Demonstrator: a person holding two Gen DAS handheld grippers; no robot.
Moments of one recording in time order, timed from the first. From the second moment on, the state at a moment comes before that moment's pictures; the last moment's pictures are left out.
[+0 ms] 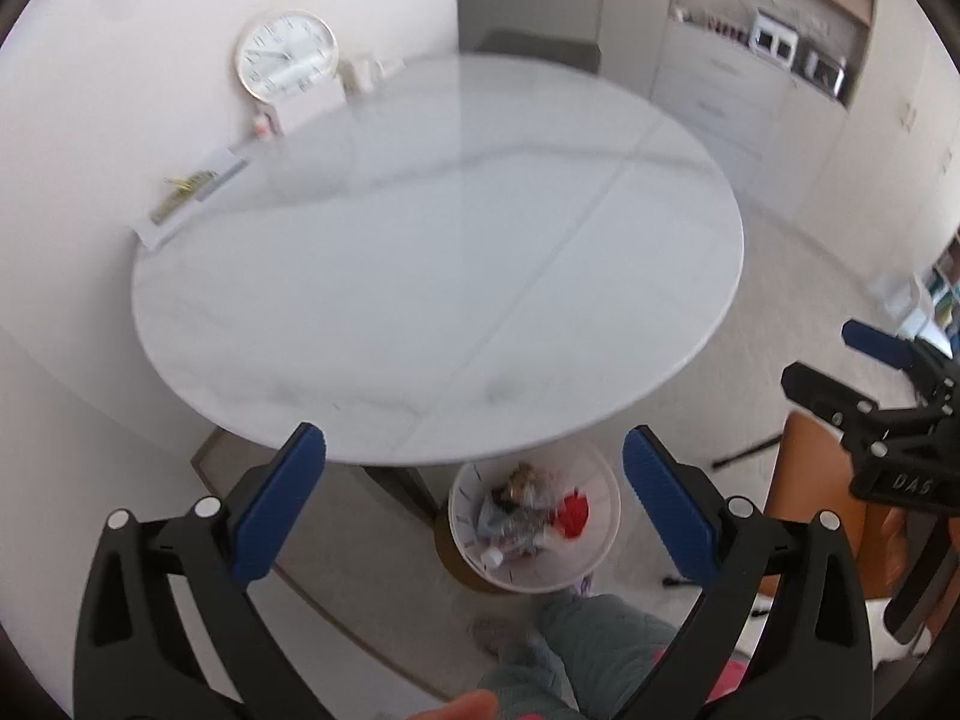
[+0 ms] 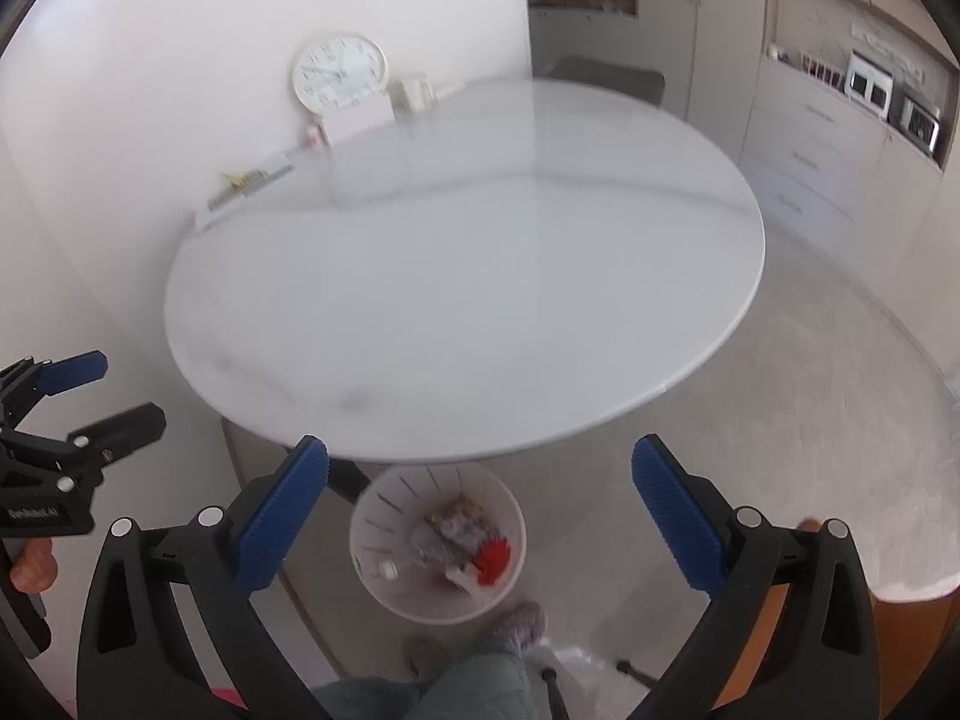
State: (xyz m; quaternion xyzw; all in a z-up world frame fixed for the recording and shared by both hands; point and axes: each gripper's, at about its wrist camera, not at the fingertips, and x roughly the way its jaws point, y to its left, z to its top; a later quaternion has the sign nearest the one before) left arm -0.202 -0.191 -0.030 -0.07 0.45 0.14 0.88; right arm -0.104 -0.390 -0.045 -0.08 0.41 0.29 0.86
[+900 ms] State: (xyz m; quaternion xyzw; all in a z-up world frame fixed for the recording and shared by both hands) left arm -0.079 -0.186 0.043 -0.10 0.36 0.27 0.89; right arm 0.051 -0.351 0.031 -0.12 0.33 0.38 0.86
